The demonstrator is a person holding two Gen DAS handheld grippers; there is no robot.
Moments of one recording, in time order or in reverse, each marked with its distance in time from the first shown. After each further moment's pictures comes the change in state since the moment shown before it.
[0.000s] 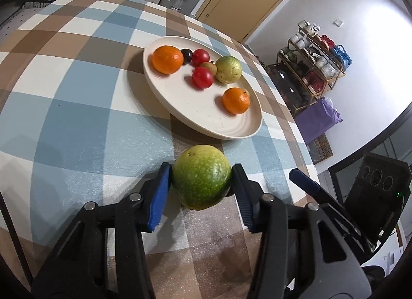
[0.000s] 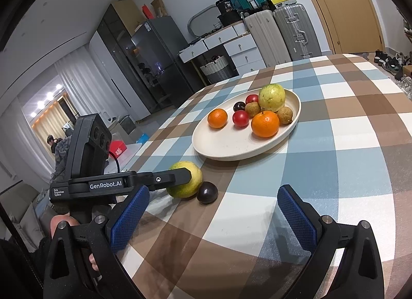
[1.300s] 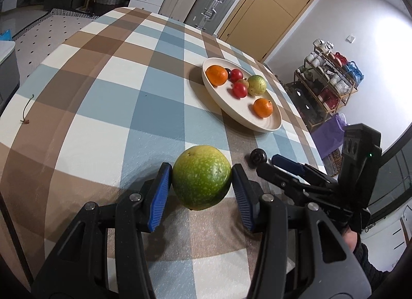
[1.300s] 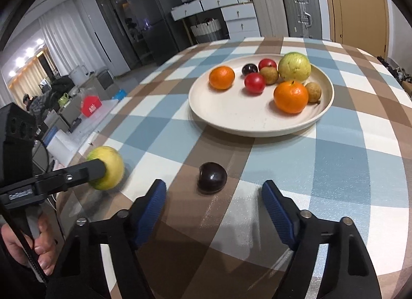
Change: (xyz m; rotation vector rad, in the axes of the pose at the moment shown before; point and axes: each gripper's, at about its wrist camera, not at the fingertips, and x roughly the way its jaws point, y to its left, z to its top) left arm -0.093 0.044 -0.046 -0.041 -0.115 0.099; right arm 0.074 0.033 -0.001 -0.125 0.235 -0.176
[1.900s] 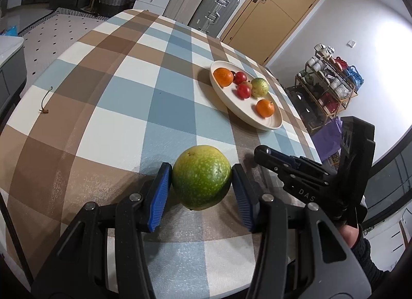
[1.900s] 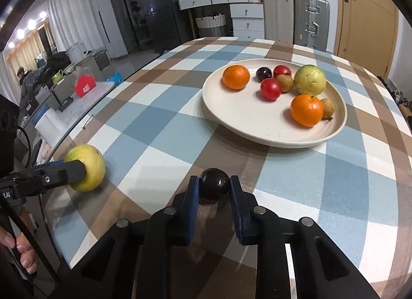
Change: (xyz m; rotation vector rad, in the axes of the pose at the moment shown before) left arm -0.021 0.011 -0.010 -0.010 -0.018 0.006; right arm 0.006 0.025 0.004 -0.106 0.026 -0.065
